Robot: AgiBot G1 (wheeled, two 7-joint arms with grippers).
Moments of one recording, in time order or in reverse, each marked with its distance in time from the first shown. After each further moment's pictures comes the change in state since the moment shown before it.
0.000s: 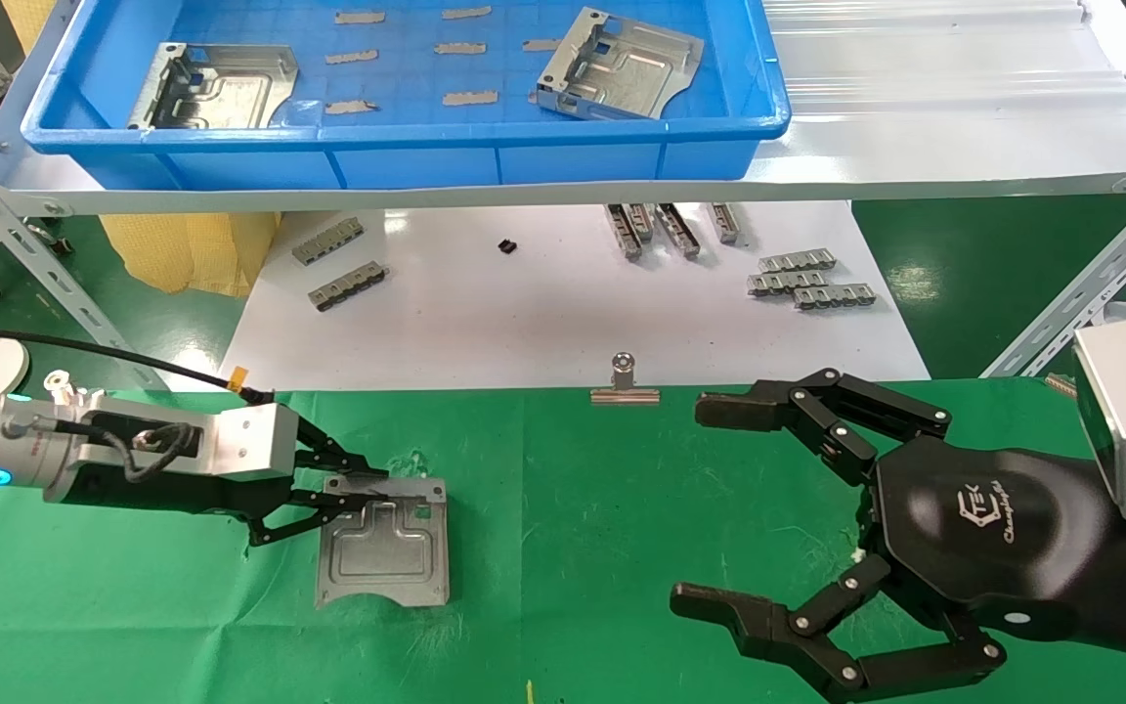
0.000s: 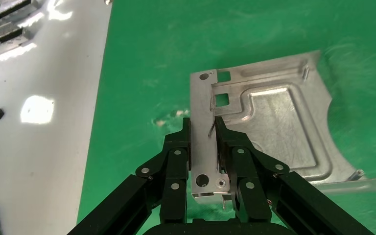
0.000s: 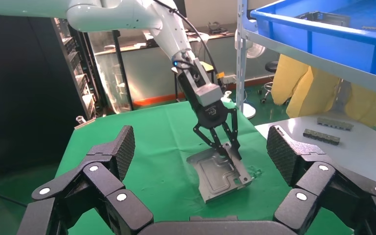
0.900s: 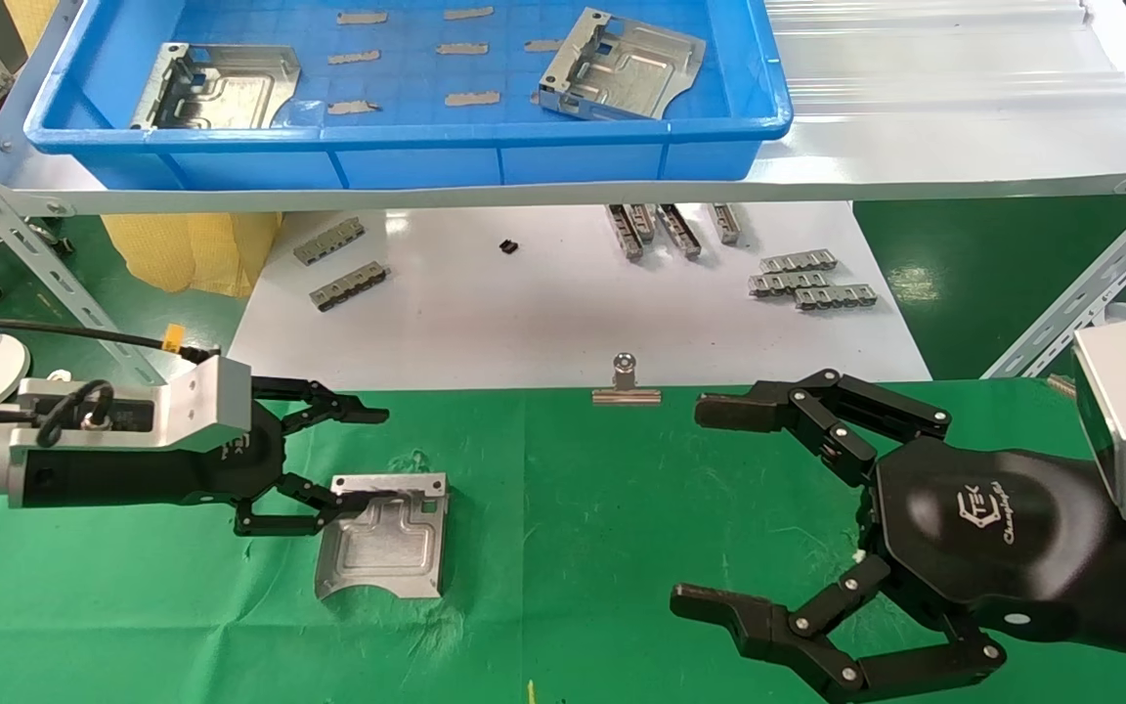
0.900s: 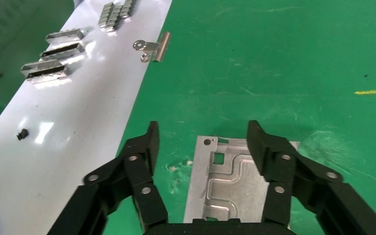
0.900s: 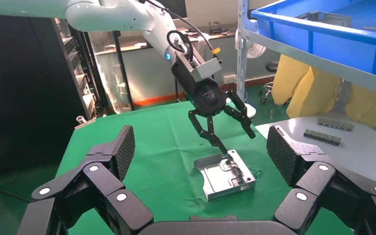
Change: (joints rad) left arm 0.015 -0.027 -0.067 0.132 -0.120 0.138 0.018; right arm 0.000 0.000 0.000 0.000 0.000 0.000 0.000
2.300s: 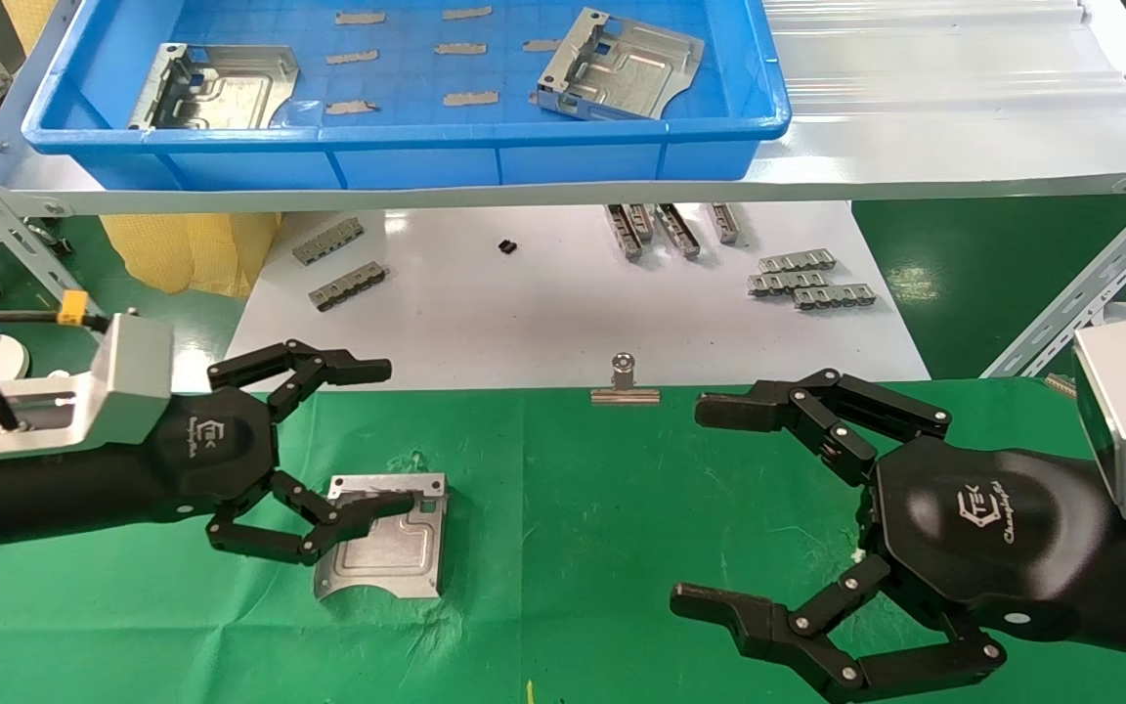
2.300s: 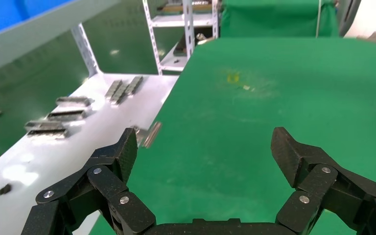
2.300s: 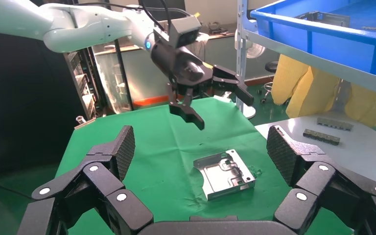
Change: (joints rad) left arm 0.370 -0.211 -0.269 -0.695 -0.276 -0.063 -0.477; right arm 0.000 0.000 0.000 0.000 0.000 0.000 0.000
